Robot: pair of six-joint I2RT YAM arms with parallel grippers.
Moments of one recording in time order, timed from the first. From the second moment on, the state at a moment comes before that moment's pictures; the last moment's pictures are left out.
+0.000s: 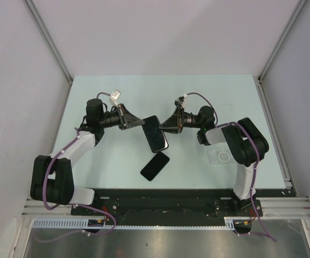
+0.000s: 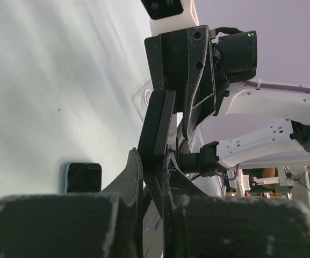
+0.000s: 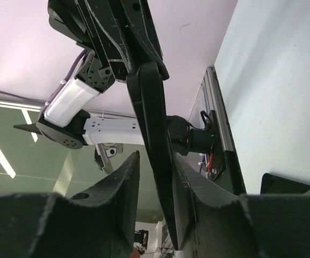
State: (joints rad) left arm -0.16 1.38 0.79 0.24 0.97 -0.80; right arm 0.44 1.94 0.88 1.27 -1.09 1.56
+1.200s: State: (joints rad) left arm -0.19 1.39 0.65 0.63 0.99 -1.20; right arm 0.44 1.91 0.86 1.32 -1.09 1.60
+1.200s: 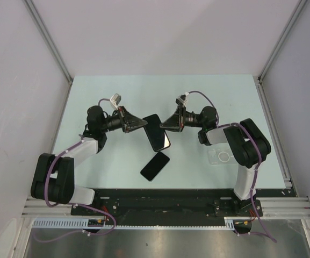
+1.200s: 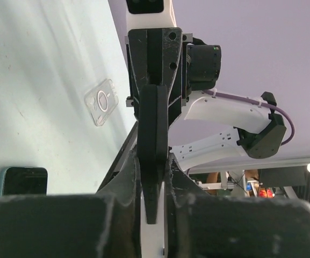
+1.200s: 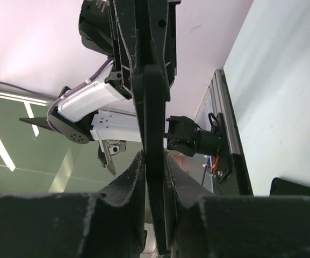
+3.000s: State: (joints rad) left arm -0.32 1.40 0.86 0.24 1.13 -0.77; right arm 0.38 1.74 0.84 1.31 -1.06 1.50
